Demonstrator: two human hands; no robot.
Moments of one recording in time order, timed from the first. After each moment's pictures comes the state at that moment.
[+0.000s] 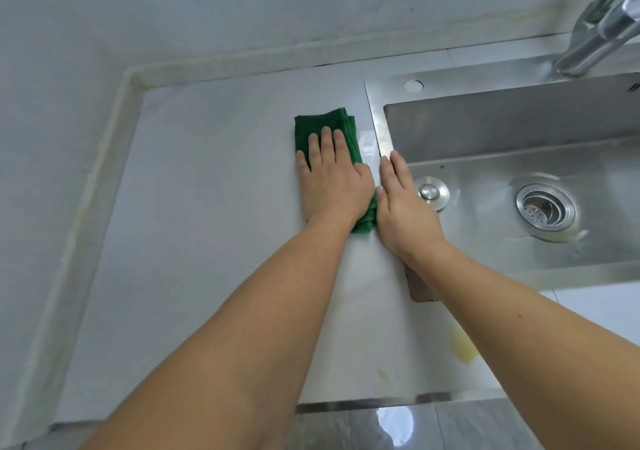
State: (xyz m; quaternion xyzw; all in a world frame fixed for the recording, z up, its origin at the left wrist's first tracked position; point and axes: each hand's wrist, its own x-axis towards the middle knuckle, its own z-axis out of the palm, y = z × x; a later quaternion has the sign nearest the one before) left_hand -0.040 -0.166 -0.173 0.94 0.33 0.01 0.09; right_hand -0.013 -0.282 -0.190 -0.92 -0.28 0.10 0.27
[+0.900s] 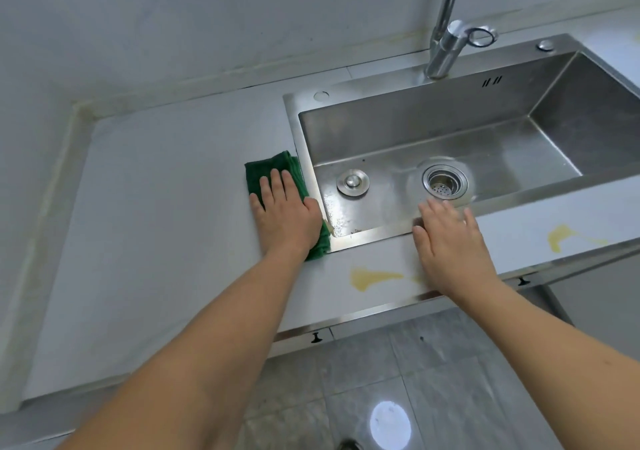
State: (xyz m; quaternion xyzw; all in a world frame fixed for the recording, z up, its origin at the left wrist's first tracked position) left_hand -0.098 -0.261 -0.164 0.93 0.34 -0.02 0.09; right_hand -0.054 -0.505 -0.158 -0.97 -0.24 0.02 0.09
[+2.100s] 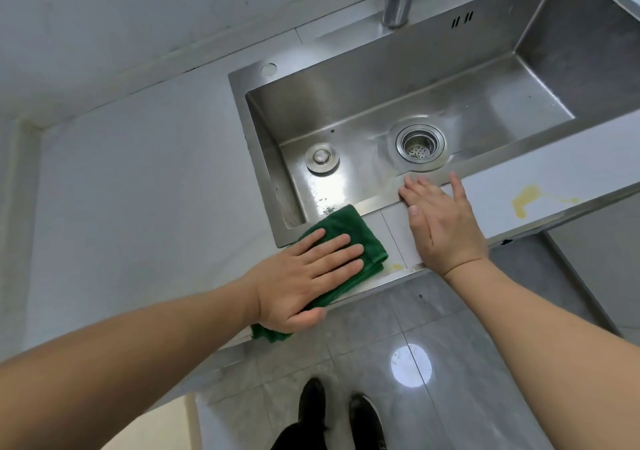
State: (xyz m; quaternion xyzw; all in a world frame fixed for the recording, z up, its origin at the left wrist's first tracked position) left_hand -0.148 -0.307 -0.158 0.91 -0.38 -0.16 0.01; right_hand -0.023 -0.560 -0.185 -0.93 -0.30 -0.05 0.19
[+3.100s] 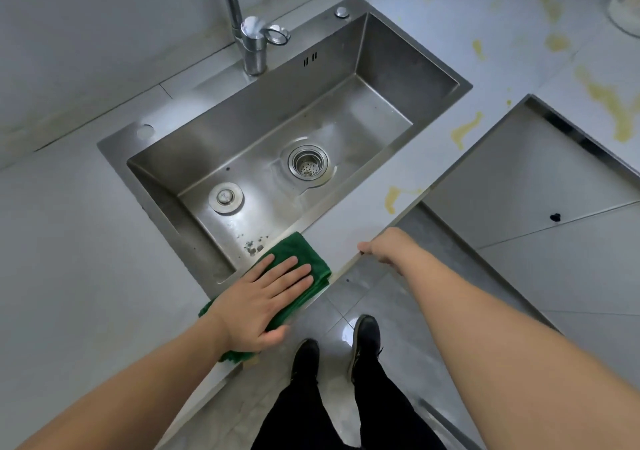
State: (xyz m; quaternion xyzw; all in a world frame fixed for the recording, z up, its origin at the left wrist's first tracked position) left_hand -0.110 -0.320 -0.155 0.89 -0.44 -0.15 0.04; right_hand -0.031 -0.597 -0.106 -0.84 0.28 0.38 0.25
